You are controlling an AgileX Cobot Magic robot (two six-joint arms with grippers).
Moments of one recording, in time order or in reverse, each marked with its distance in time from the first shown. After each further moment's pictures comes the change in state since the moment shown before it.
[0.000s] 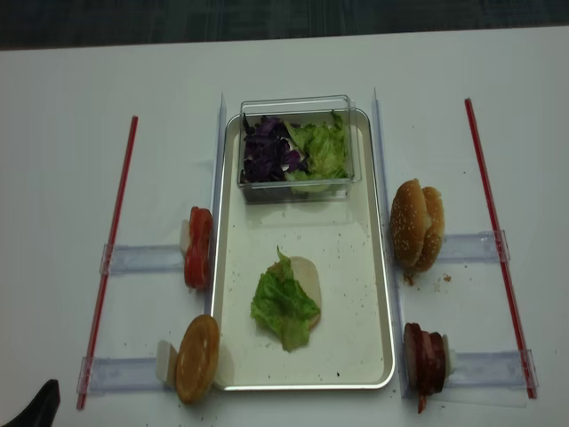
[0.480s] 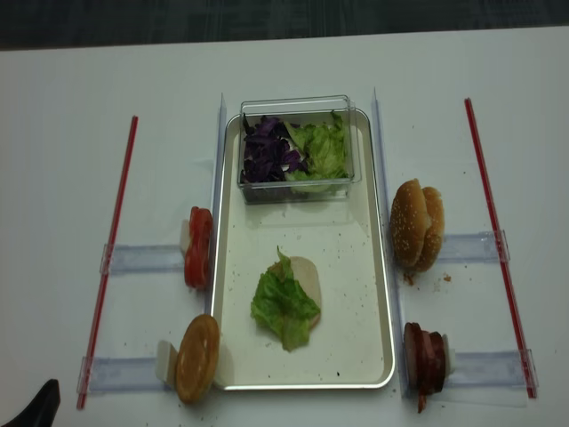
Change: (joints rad) left arm 0.000 0.000 0.000 0.000 0.000 0.000; right arm 0.000 0.000 0.000 0.000 0.000 0.000
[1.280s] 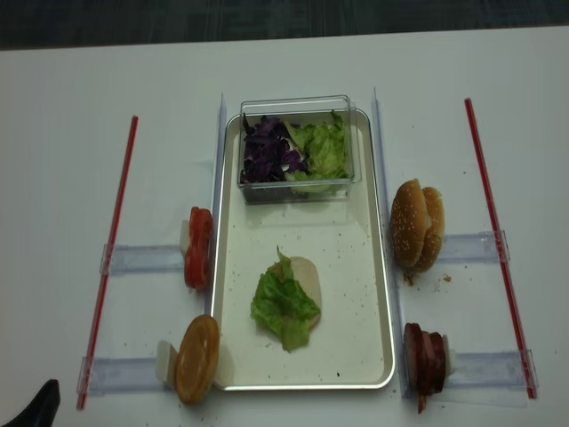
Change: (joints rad) left arm 0.000 0.000 0.000 0.000 0.000 0.000; right arm 0.000 0.000 0.000 0.000 0.000 0.000
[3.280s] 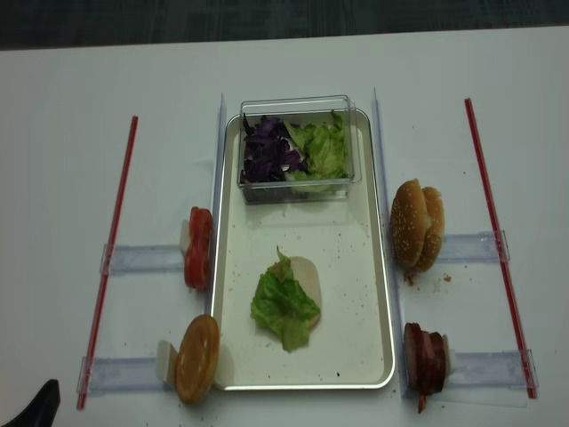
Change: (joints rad) left arm 0.000 0.000 0.000 0.000 0.000 0.000; right arm 0.000 0.000 0.000 0.004 0.000 0.002
